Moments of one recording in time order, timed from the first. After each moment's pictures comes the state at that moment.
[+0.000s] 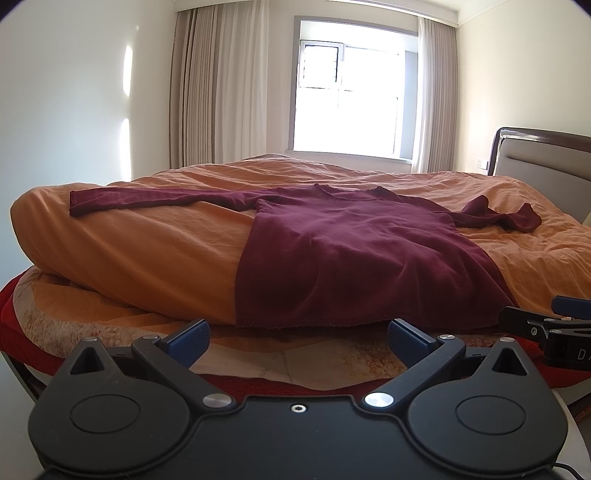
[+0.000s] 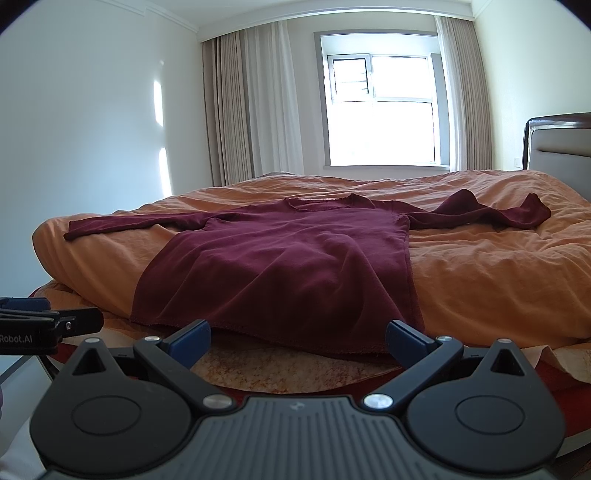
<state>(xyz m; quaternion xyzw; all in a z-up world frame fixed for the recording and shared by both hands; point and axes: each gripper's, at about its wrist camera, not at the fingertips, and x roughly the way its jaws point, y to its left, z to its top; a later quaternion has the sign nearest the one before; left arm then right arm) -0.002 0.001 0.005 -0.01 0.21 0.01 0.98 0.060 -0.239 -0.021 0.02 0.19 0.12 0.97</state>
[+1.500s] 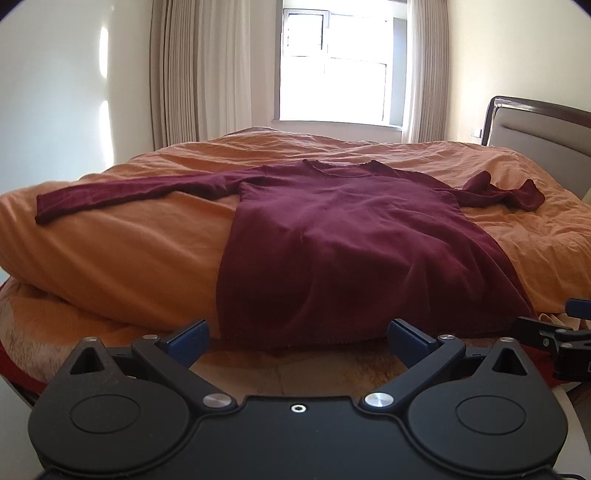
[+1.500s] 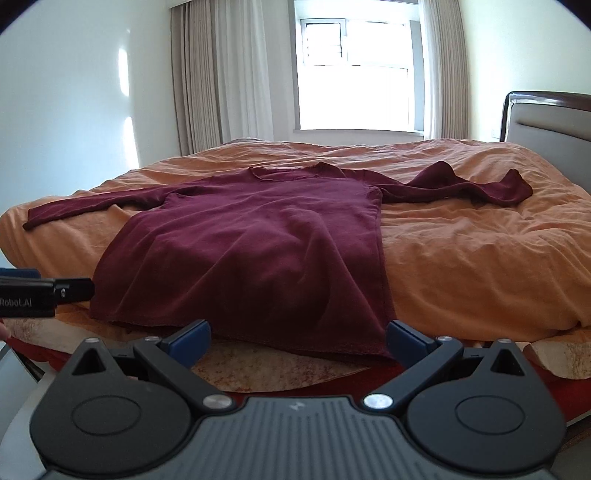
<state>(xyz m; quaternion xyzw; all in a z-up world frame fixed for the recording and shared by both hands) 0.072 0.003 0.014 0.01 0.26 -0.01 0.96 0.101 -0.246 -0.015 0.02 0.26 0.07 0.96</state>
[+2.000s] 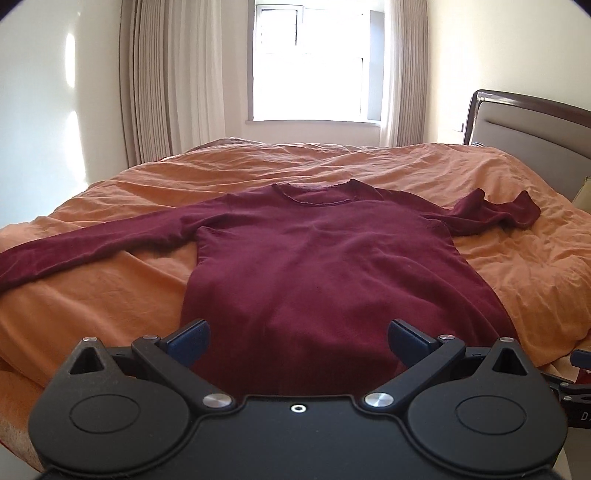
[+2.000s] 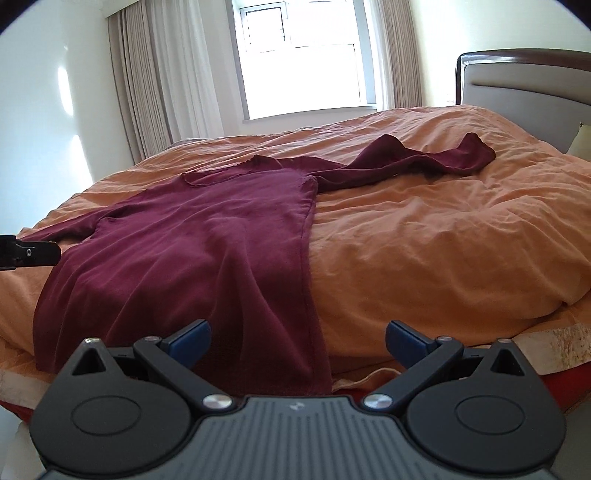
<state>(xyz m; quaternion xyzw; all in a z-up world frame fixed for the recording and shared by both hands) 0.170 -0.025 0.056 0.02 0.28 -0.05 0.96 0.162 -0.302 -0.018 0.08 0.29 0.00 0.95</state>
